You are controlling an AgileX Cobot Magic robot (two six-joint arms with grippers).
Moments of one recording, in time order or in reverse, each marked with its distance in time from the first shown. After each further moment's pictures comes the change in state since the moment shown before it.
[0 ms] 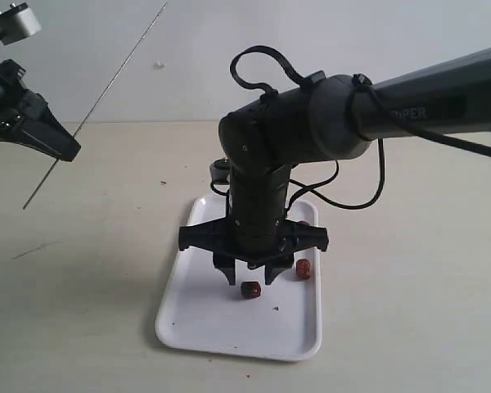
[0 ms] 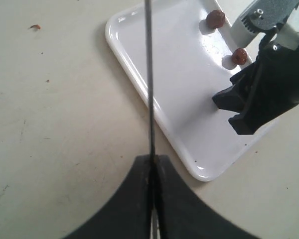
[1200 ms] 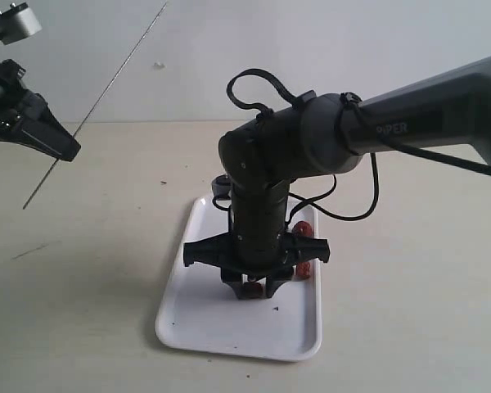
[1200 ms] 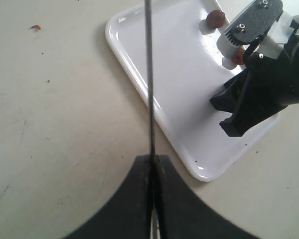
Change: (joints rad) left arm 0.000 0.000 0.000 0.000 0.000 0.004; right arm 0.000 0.043 0.015 0.000 -0.014 -0.014
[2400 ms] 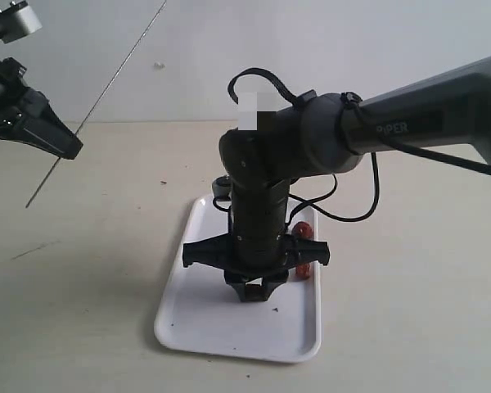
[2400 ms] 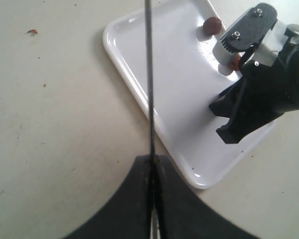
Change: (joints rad) left arm 0.000 0.000 0.000 -0.019 0.000 0.000; right arm 0.000 0.000 0.000 0.031 0.018 -0.006
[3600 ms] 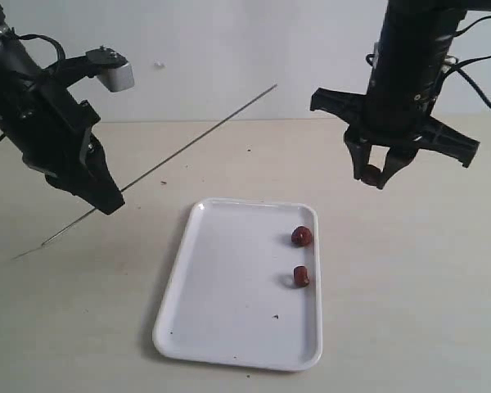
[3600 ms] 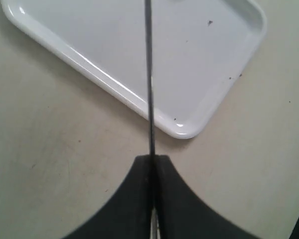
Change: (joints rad) left arm -0.284 0.000 0.000 0.258 0.049 0.026; right arm -0.354 -0.294 -0.096 -0.047 0.316 0.283
